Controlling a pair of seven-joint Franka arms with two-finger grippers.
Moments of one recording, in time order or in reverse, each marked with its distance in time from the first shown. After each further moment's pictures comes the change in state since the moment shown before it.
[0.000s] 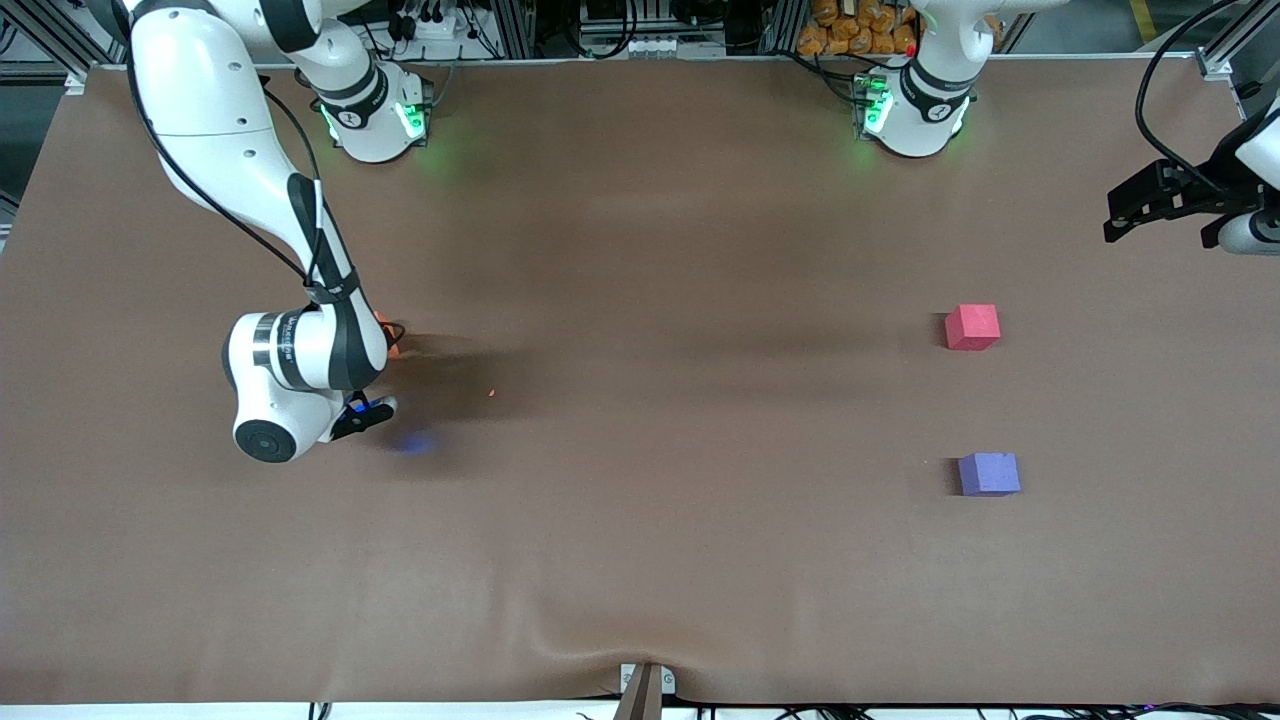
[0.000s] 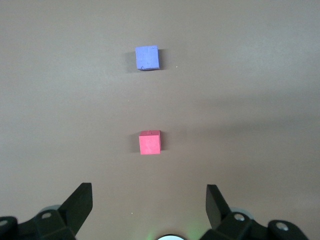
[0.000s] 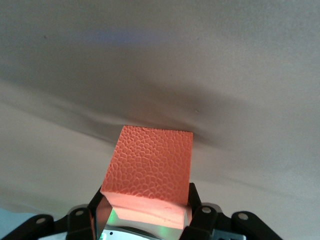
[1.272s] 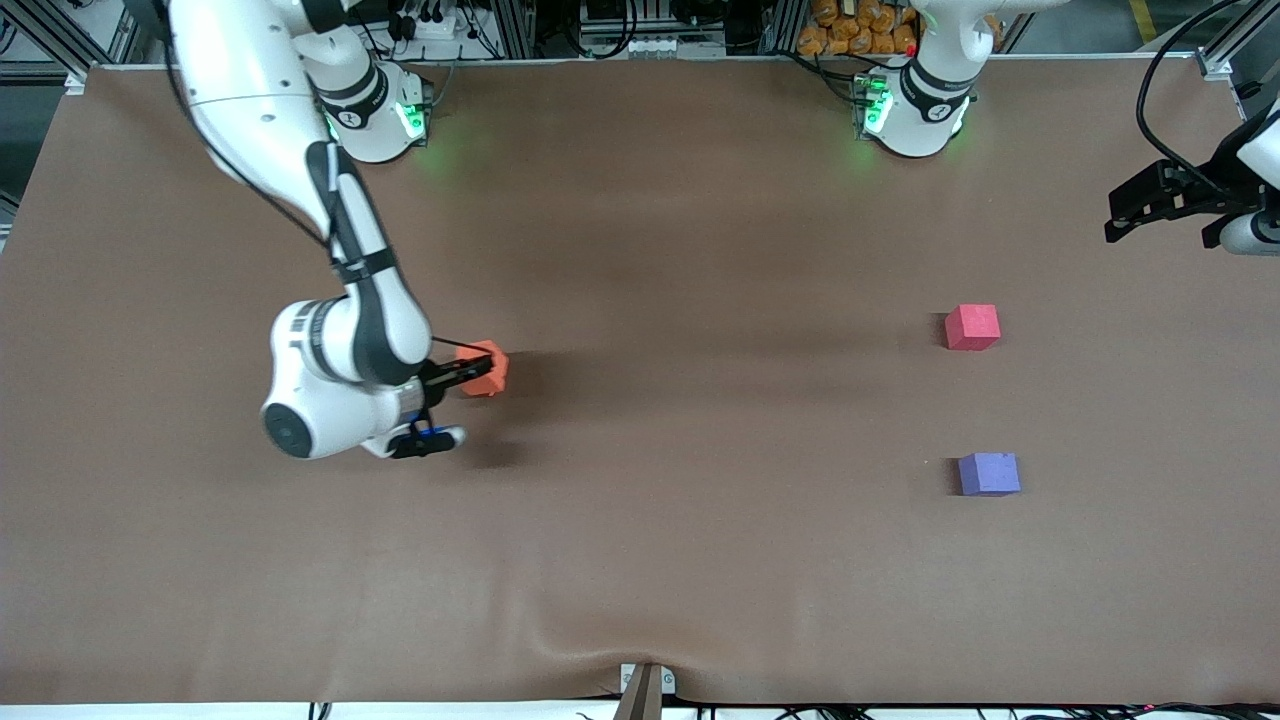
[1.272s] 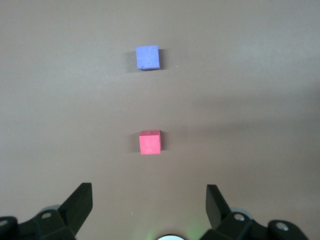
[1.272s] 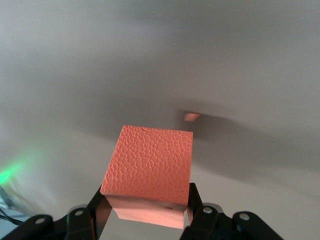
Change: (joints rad) left arm 0.001 0.000 0.001 -0.001 0.000 0.000 0.000; right arm 0.173 -0.017 0.001 0.102 0.495 0.120 0.250
